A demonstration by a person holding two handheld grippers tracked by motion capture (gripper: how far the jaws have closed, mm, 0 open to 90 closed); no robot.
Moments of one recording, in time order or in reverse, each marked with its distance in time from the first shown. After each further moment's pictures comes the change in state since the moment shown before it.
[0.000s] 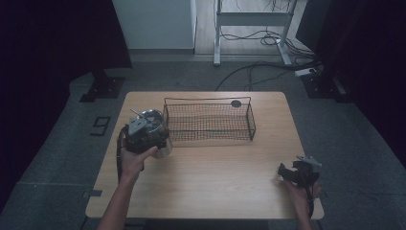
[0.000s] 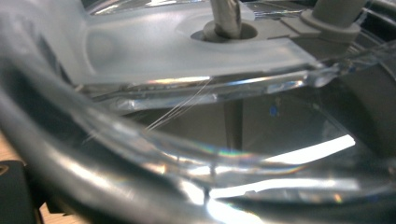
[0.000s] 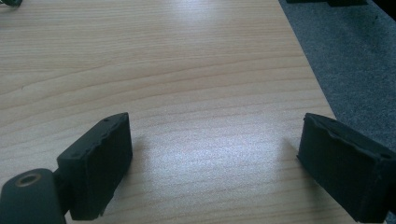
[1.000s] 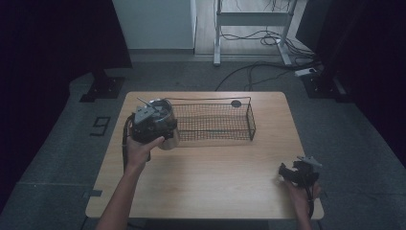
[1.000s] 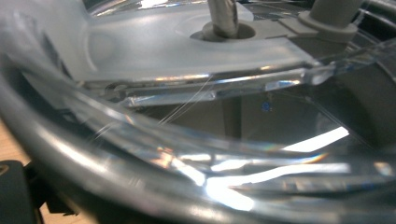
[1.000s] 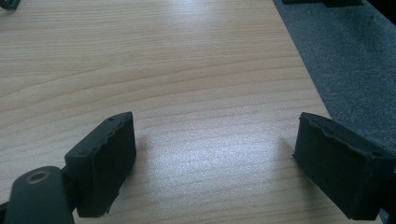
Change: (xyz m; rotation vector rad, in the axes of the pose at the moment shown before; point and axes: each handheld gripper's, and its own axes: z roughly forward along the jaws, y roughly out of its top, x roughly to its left) left arm -0.015 0.034 0.006 -0.035 -0.052 0.013; right arm -0.001 0.000 0.000 -0.008 -0.010 0.010
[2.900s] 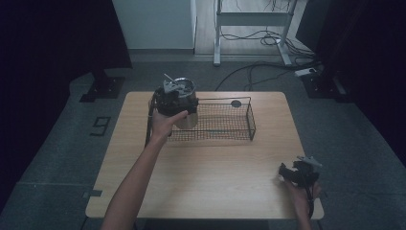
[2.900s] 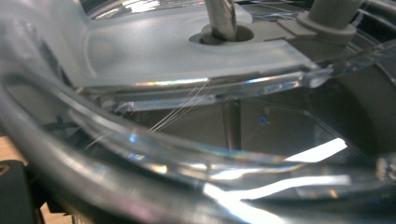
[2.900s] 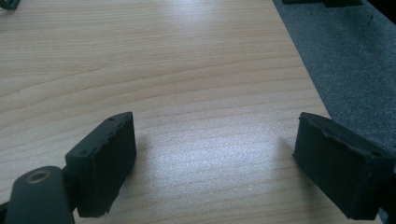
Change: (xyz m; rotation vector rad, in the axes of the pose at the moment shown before) left arm -0.025 0.059 0.084 0.059 -0.014 0.024; right arm 0.000 0.000 0.000 -0.002 0.000 -0.003
